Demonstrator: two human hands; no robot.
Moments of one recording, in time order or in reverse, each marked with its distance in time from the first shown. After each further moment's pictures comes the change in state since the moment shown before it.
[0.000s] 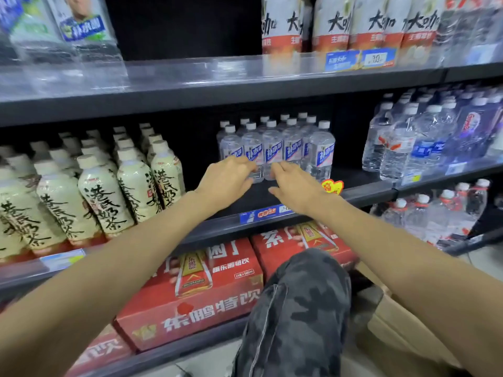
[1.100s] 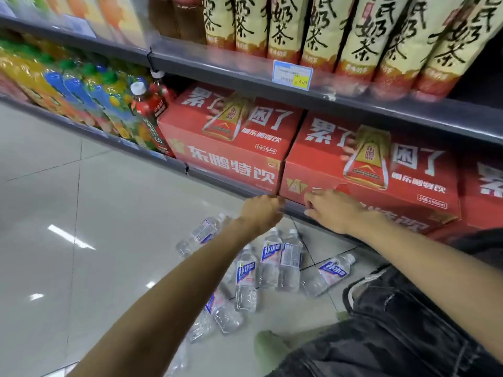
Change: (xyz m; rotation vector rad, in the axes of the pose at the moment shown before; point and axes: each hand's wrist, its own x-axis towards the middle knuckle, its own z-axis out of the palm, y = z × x) left_hand -0.420 -0.057 0.143 -0.248 -0.579 -0.848; right_hand -0.067 -0.266 0.255 0.023 -0.619 -0.696
